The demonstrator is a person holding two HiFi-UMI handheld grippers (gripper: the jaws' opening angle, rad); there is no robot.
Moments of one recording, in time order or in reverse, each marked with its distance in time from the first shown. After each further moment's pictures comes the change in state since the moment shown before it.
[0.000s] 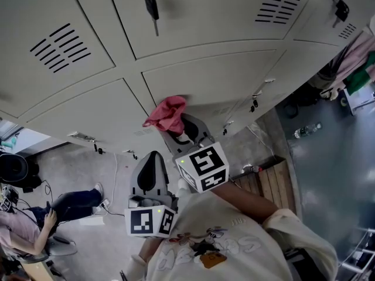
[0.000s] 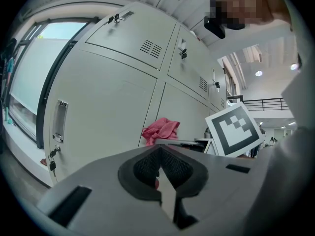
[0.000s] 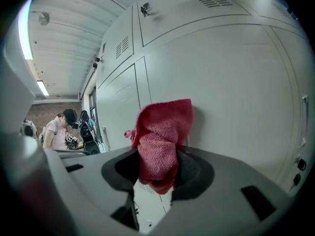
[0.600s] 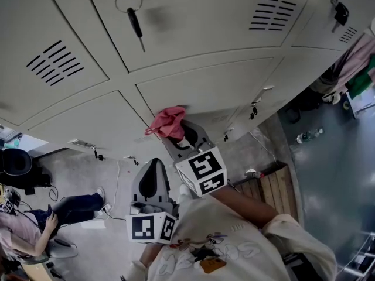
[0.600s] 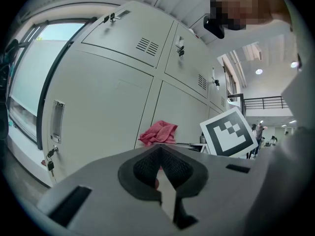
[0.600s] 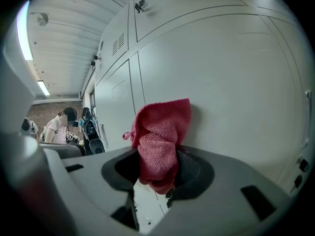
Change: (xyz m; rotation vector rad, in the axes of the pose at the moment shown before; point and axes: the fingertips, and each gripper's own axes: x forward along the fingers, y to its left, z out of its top) left arm 0.007 -0.009 -0.003 0.013 0.007 0.007; right arm 0.005 -0.014 -0.009 0.003 0.019 0.014
